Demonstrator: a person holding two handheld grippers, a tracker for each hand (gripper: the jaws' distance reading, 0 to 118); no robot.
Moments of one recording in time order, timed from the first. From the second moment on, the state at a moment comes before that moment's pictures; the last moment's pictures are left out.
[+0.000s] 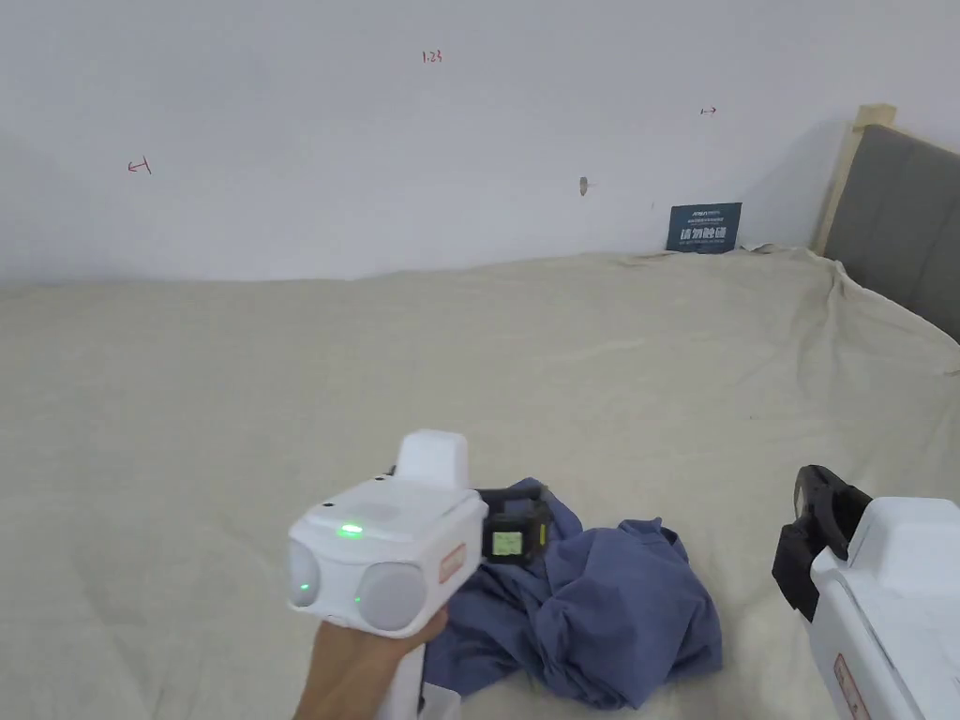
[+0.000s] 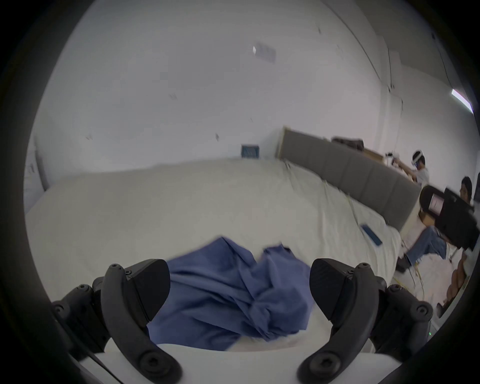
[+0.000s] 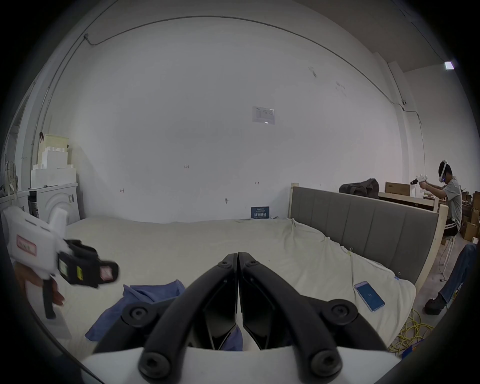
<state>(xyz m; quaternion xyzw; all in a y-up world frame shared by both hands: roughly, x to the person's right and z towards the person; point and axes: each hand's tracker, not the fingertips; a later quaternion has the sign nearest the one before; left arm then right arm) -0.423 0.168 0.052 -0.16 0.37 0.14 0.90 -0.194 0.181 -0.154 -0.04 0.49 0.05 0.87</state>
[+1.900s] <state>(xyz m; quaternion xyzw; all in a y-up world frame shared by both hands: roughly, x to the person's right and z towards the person) -0.449 0.147 0.185 -0.19 0.51 0.18 0.82 -0.220 0.189 -0.135 -0.02 0.52 0.04 0.85</state>
